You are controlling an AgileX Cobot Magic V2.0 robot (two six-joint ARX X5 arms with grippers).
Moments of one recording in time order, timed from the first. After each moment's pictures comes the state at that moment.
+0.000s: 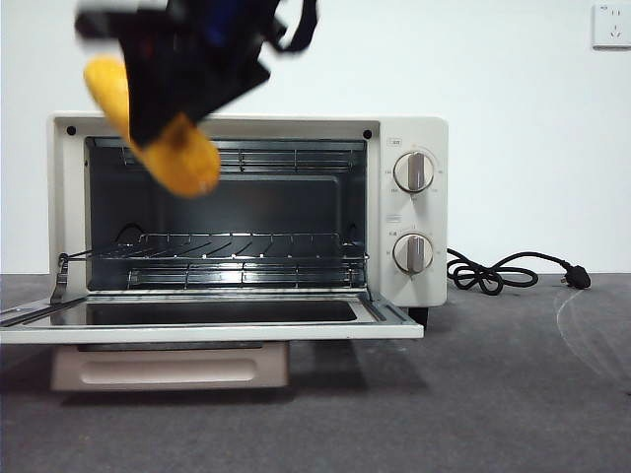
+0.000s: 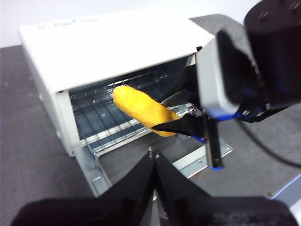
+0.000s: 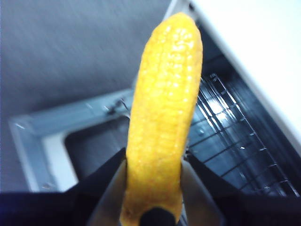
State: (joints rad) left arm -0.48 0.47 1.03 -0.99 0.04 -0.10; right arm 1.04 1.71 1.30 -0.23 0.24 -0.40
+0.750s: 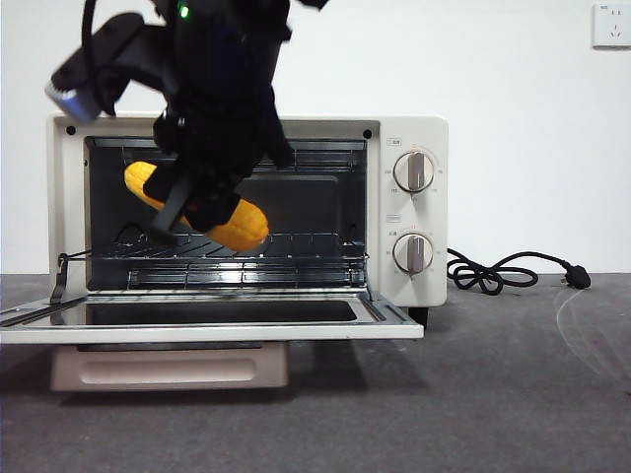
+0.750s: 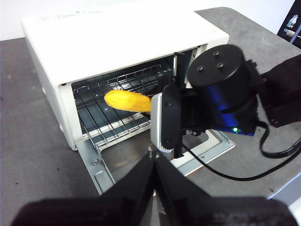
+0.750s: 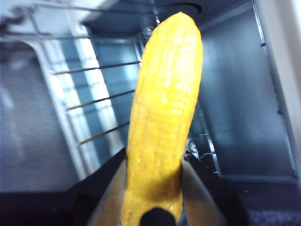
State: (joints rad) left arm -0.48 0.47 1.03 -1.01 0.04 -0.10; right arm 1.03 1.92 1.30 0.00 0.62 -0.76
